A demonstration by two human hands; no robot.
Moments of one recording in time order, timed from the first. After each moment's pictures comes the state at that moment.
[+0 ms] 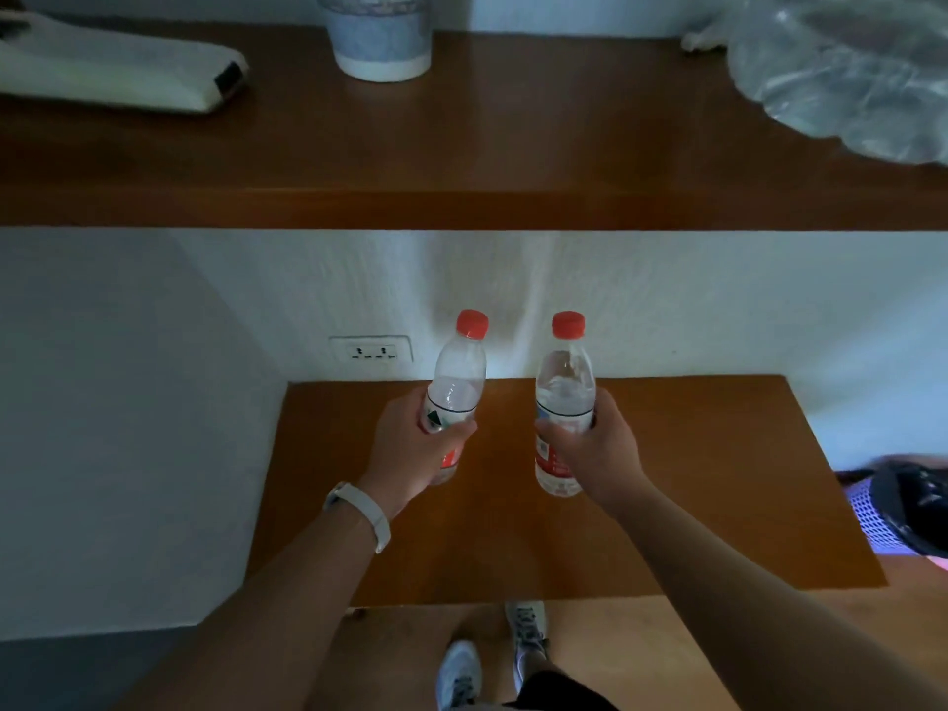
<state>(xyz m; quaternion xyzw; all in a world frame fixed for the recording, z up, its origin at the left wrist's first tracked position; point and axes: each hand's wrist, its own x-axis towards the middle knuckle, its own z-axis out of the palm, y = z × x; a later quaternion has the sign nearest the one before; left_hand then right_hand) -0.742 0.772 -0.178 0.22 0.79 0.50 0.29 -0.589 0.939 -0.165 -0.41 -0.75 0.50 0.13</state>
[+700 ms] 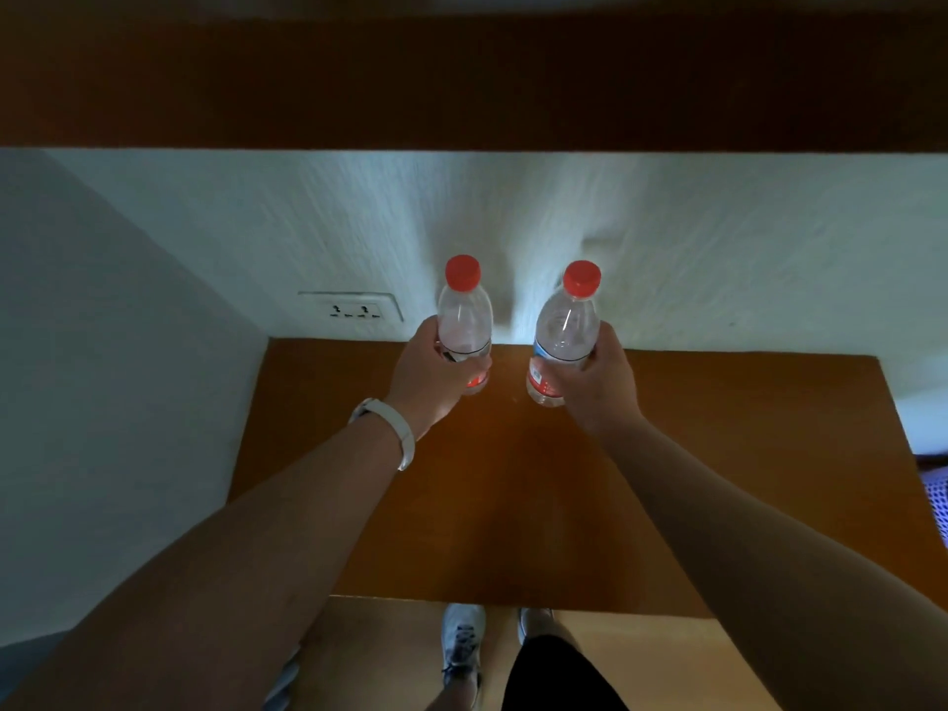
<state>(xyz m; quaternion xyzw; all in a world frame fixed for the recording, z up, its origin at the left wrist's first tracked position) -0.784 0.861 -0.240 0.16 0.82 0.48 0.26 -0.658 1.017 -0.245 -0.37 -0.77 0.49 0.15</state>
